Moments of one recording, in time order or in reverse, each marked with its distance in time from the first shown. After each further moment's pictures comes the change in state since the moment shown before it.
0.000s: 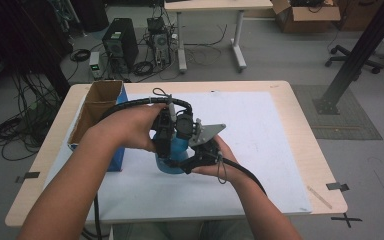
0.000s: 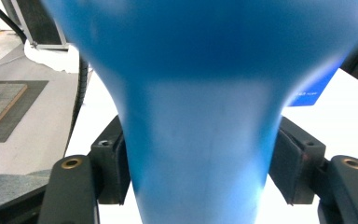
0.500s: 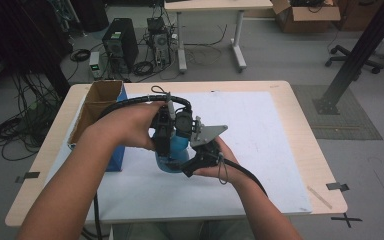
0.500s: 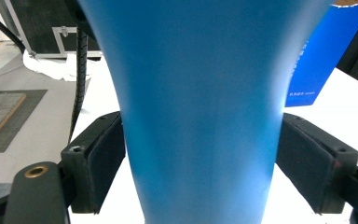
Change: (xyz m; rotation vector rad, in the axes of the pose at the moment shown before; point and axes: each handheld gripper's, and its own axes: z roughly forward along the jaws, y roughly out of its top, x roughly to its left) left arm 0.002 -0.002 -0.005 -0.003 -0.002 -0.010; right arm 0.000 -0.005 0.000 -0.029 -0.005 0.027
